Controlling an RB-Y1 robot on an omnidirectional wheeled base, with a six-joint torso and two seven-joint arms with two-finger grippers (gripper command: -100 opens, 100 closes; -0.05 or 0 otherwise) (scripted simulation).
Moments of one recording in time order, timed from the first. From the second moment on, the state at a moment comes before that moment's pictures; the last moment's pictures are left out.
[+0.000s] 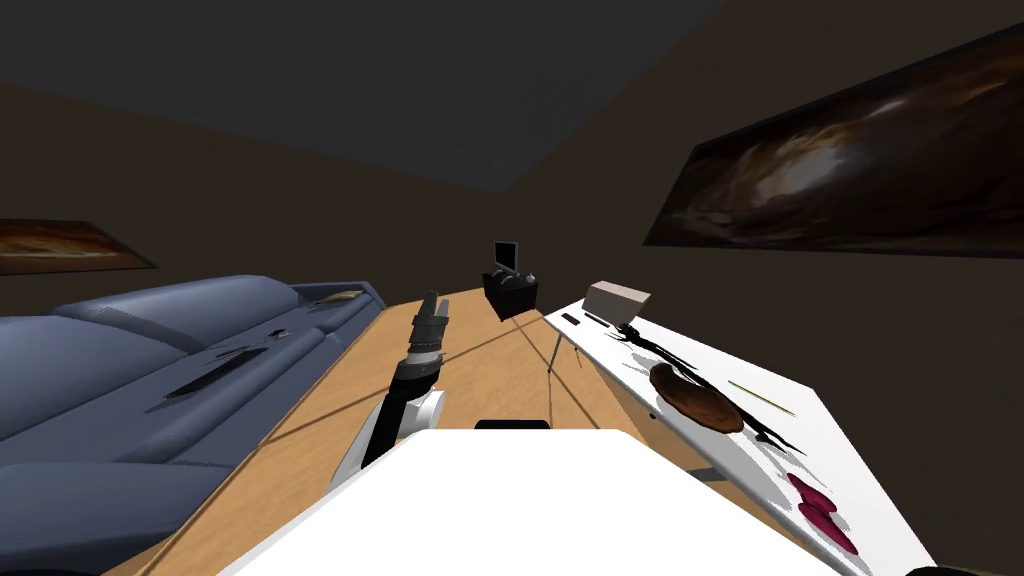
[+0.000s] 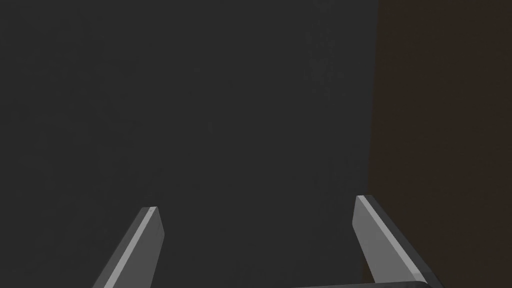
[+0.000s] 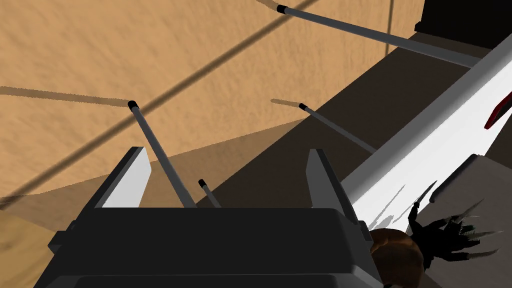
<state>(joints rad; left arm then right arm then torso) 0.46 0.05 -0.07 -2.32 -0.11 -0.47 -0.13 1.06 -1.19 0.39 -1.62 -0.66 -0.34 -0.20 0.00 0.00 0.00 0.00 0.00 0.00</state>
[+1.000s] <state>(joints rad) 0.46 0.05 -0.07 -2.32 -0.11 -0.47 -0.13 1.09 -1.33 0.58 -1.34 -0.70 -0.35 -0.22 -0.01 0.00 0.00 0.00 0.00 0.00</state>
